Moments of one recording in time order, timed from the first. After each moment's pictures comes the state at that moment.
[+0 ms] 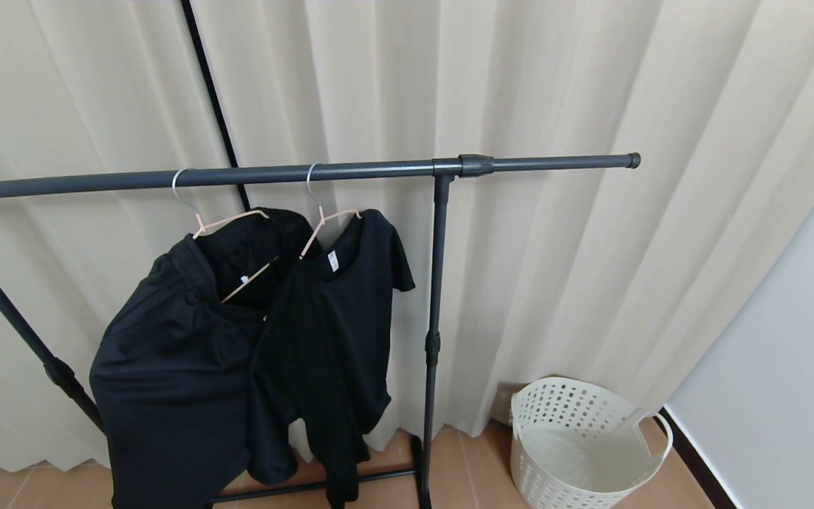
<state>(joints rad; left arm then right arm) 0.00 0.00 -0.02 0.05 0.01 -0.02 0.29 0.02 0.00 -0.10 -0.12 -0.01</state>
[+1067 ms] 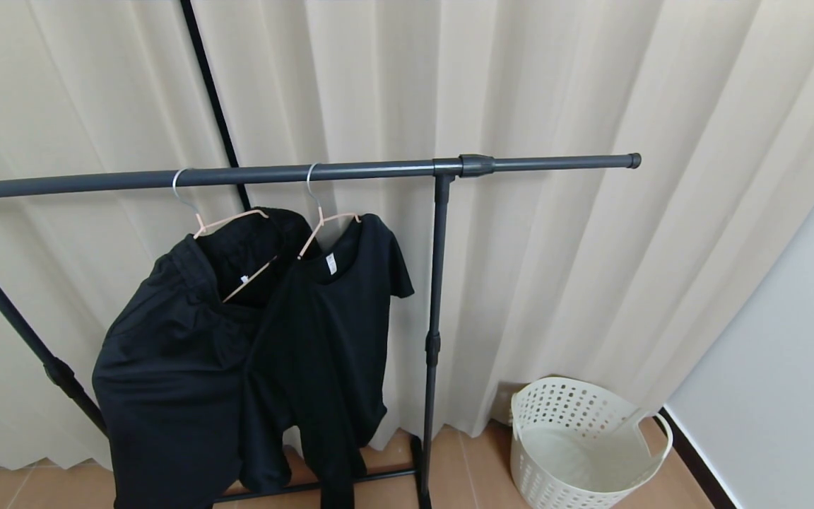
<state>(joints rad) 0.00 0.00 -0.01 0.04 -0.01 0.02 0.02 0.13 0.00 -0.08 -0.07 -0.06</state>
